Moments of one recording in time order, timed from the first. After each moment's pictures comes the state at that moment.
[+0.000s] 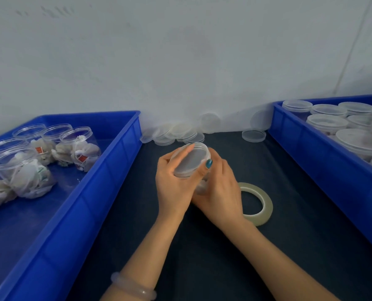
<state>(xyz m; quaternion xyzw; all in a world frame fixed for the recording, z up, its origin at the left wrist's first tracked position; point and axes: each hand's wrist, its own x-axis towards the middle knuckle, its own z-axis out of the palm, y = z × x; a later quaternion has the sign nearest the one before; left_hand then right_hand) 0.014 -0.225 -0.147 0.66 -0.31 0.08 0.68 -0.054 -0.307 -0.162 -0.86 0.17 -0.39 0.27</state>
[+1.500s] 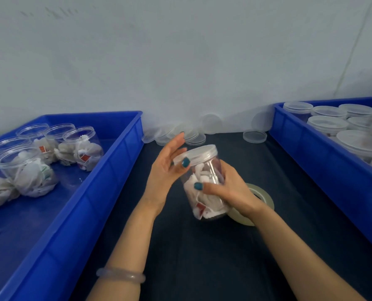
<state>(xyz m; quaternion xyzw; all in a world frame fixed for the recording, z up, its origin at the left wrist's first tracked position) 0.046 -0.197 -0.129 0.61 -0.42 -0.12 0.67 -0.070 -0.334 -0.137 -0.75 0.02 -0.19 0.63</state>
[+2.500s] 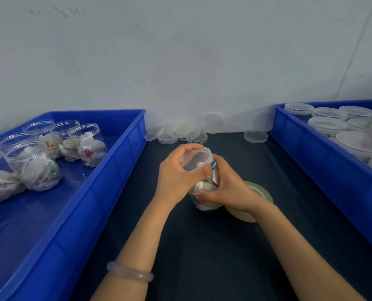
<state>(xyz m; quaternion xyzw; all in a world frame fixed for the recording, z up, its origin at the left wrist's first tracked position) 0.026 -0.208 -0.127 0.70 -0.39 -0.02 0.60 -0.068 -0.343 -0.147 -0.87 0.07 -0.16 0.46</state>
